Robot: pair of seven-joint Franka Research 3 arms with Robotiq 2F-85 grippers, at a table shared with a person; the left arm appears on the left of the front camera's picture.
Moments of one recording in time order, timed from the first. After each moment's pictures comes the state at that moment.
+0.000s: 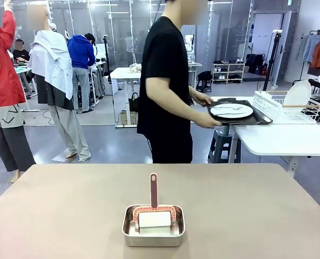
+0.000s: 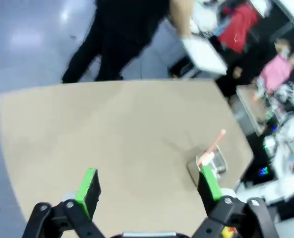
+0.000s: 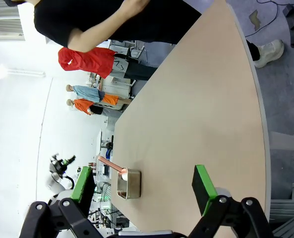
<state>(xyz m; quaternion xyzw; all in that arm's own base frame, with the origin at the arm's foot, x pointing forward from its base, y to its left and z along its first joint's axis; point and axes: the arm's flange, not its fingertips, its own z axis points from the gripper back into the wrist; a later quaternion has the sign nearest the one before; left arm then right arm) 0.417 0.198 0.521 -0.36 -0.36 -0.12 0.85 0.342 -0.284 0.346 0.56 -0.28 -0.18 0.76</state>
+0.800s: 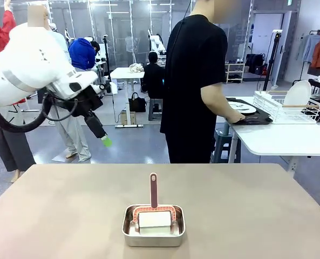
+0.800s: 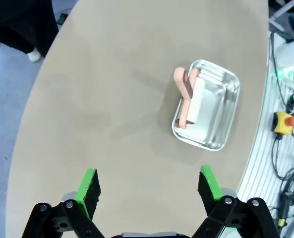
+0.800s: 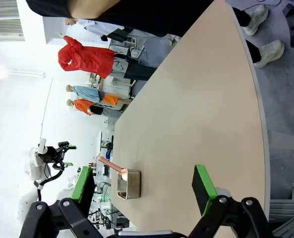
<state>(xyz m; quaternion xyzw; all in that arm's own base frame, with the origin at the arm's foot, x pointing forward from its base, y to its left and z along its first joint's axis) 0.482 -0.181 0.548 -0.15 -0.17 -0.55 0.80 0.341 -0.285 0.345 0.56 -0.28 -0.18 0.76</state>
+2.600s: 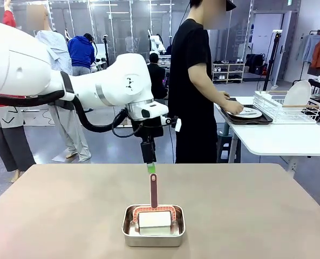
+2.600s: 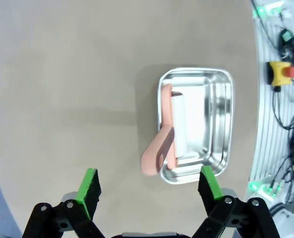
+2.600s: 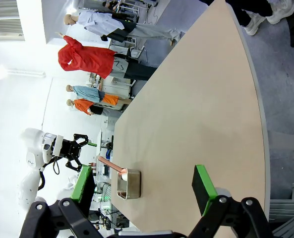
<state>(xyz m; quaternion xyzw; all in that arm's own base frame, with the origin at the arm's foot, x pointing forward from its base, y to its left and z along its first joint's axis) 0.519 -0.363 0.472 -0.12 -0.01 -0.71 0.69 0.341 -0.285 0.345 0.56 -0.28 -0.18 0.76</state>
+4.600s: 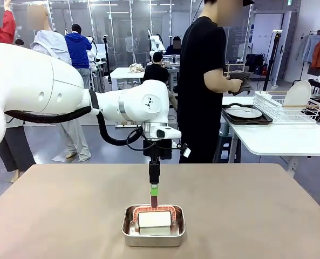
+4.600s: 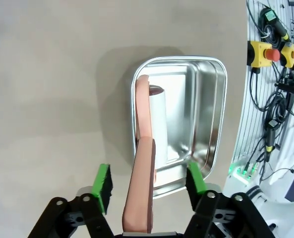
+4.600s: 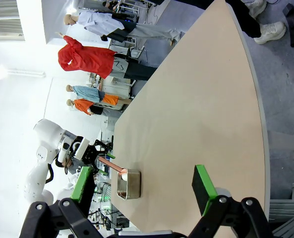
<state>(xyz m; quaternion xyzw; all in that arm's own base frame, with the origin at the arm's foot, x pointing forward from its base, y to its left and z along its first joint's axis) 0.524 -0.395 0.402 -0.13 0.12 -0.70 0.69 0.341 -0.285 0.345 0.56 -0.28 -0.18 0.76</state>
